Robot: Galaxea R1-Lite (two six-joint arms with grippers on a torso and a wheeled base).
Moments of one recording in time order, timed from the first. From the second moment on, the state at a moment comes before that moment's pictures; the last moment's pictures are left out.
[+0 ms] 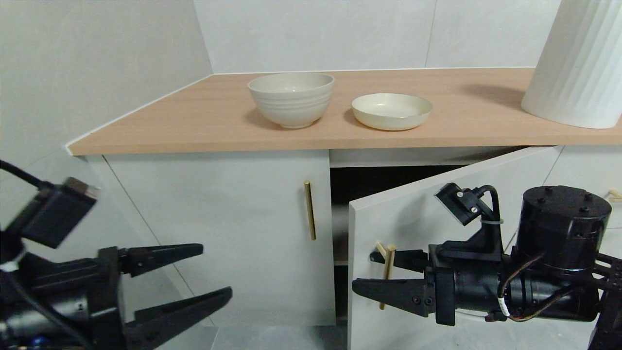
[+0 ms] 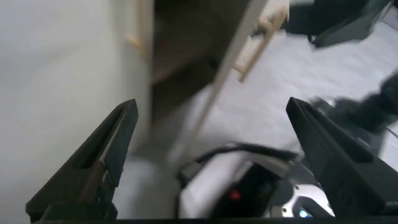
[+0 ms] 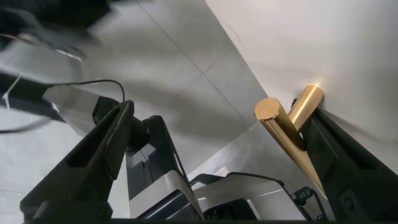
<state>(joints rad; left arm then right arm) -0.37 1.13 -0.52 -0.29 -0.52 -0.06 0.75 1.65 -0.56 -0.94 0.58 0.45</state>
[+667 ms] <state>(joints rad) -0.52 1.41 -0.38 -0.58 -0.51 -0.18 0.75 1.66 -0.56 -0.94 0.58 0.45</state>
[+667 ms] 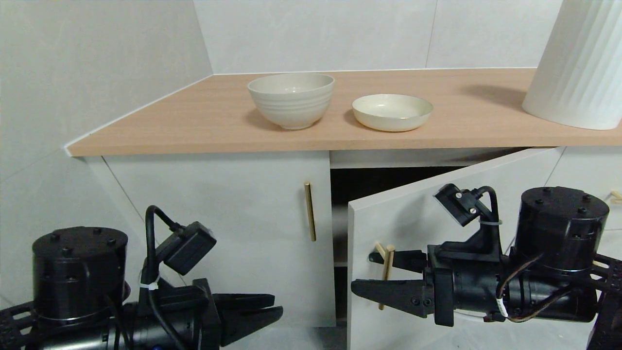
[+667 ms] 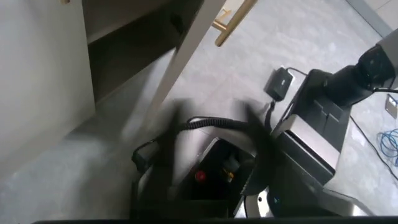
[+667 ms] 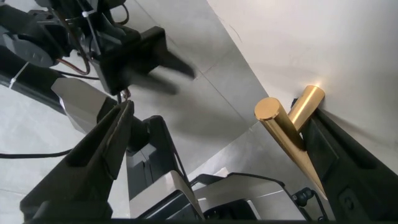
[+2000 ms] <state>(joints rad) -0.64 2.11 -0.67 -1.37 -0.36 -0.27 0.75 1.66 -0.53 -0.93 0.58 0.41</state>
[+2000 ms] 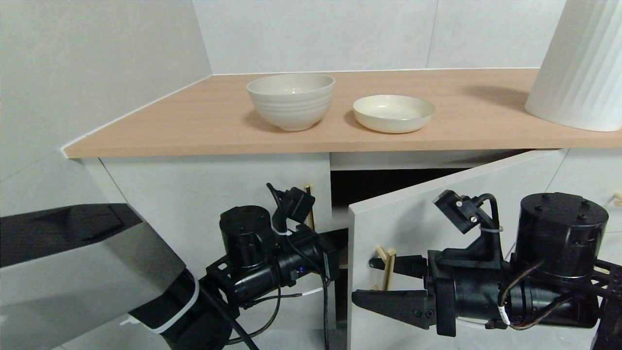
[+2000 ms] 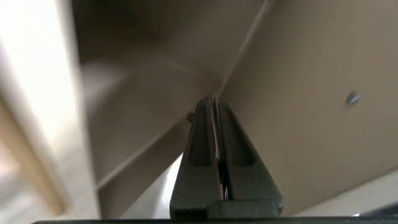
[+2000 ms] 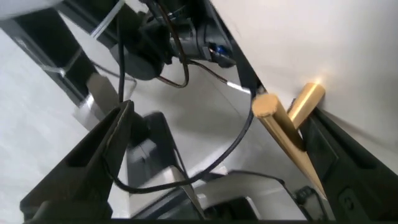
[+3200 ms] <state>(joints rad) -0.70 1.97 -0.69 -1.16 -0.36 -0.21 0.72 1.37 -0.40 -0.60 0.09 0.24</state>
